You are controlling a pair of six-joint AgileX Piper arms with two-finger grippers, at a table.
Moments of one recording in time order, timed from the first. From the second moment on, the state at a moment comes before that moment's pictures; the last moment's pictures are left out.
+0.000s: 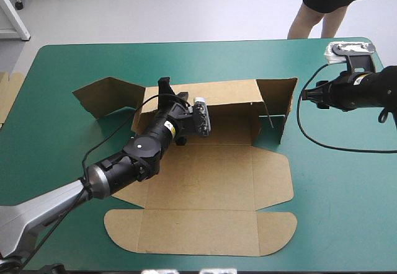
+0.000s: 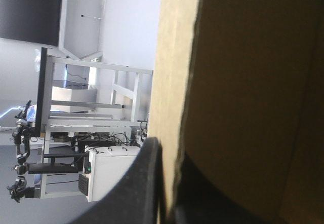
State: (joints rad) left arm -0.81 1.49 -1.03 1.48 0.44 -0.40; right arm 0.01 1.33 -1.45 0.18 1.06 -0.14
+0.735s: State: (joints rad) left arm -0.76 1.59 -1.02 1.78 0.56 -0.66; right arm -0.02 1.26 -1.46 0.21 1.07 -0.15
